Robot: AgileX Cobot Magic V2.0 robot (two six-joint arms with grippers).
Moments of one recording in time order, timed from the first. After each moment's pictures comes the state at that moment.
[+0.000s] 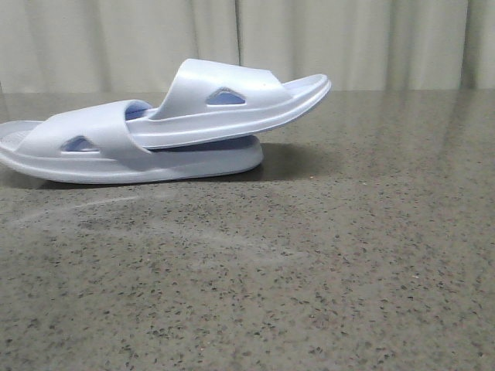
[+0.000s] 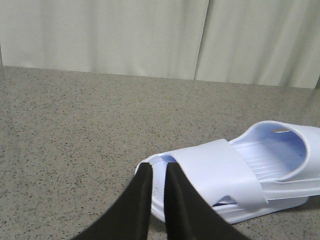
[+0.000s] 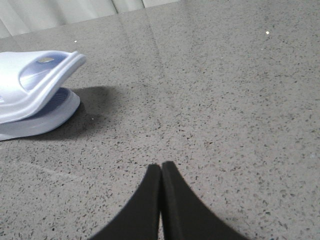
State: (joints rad) left arm -0.46 0.54 -0.31 -1.38 -0.13 1.19; right arm 0.44 0.57 -0.19 1.45 -0.08 -1.17
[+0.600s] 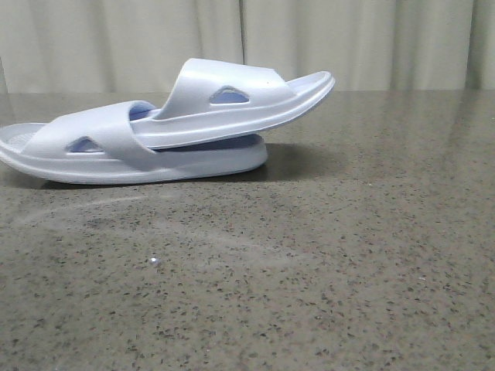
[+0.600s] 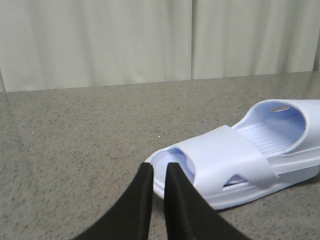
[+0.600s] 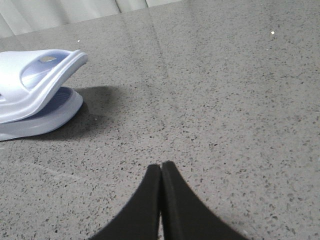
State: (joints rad) left arm -0.36 0.44 -0.19 -0.39 -0.08 0.36; right arm 0.44 0.57 -0.19 1.45 -0.08 -1.17
